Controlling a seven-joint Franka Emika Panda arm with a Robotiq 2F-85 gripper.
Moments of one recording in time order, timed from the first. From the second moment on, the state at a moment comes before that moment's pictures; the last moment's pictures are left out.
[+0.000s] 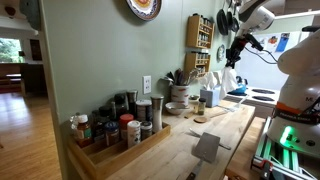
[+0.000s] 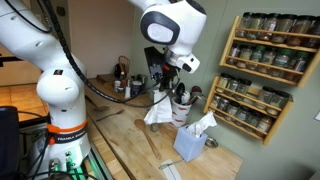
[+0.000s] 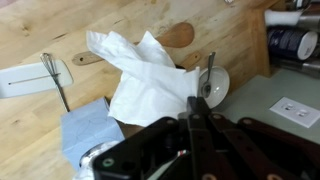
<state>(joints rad) -0.35 -0.65 -0.32 -2.61 0.27 1.95 -0.31</state>
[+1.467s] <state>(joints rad) -0.34 -0.70 -0.23 -2.75 0.22 2.14 -0.08</state>
